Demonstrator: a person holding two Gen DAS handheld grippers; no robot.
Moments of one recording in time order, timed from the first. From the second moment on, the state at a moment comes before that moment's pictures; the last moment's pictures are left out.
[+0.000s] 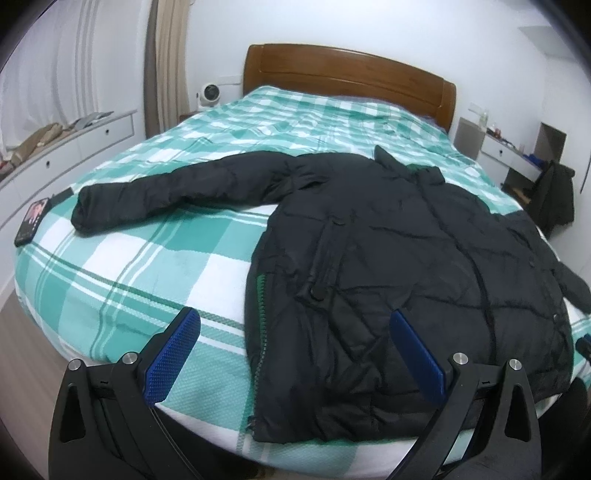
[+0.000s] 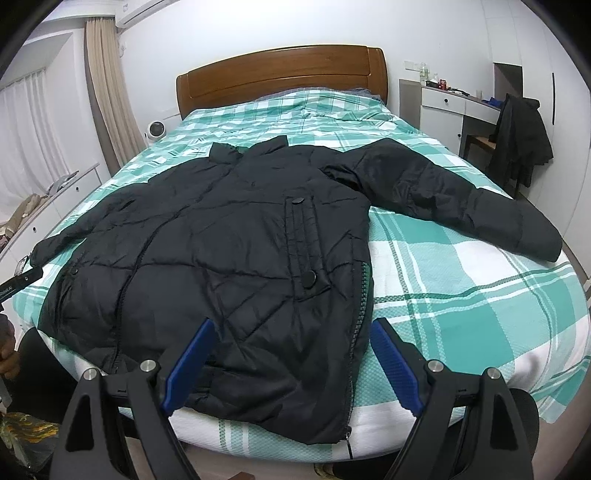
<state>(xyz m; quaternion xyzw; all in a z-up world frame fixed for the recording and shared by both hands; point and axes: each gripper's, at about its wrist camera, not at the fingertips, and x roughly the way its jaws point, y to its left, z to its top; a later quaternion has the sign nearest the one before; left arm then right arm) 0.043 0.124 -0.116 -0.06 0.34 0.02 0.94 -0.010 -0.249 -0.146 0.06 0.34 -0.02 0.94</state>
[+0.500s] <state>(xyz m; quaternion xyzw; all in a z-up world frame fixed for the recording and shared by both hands) 0.041 0.116 -0.109 -0.04 0.34 0.02 0.94 -0.010 -0.257 -0.145 0.07 0.34 -0.03 0.94</state>
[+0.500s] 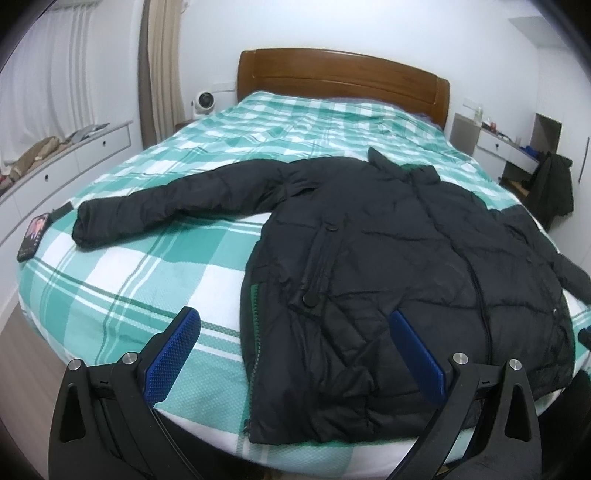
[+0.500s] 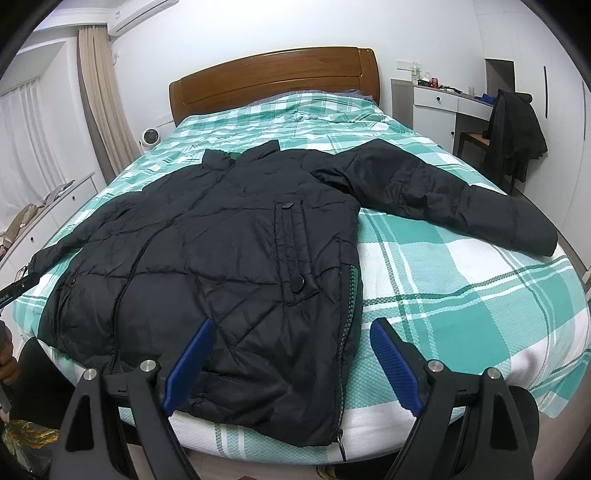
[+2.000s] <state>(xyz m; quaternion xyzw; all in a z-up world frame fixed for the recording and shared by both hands) 0.043 0.111 -0.099 -0.02 0.33 0.02 0.94 -0.013 -0.391 -0.122 0.11 0.30 -0.18 0.93</state>
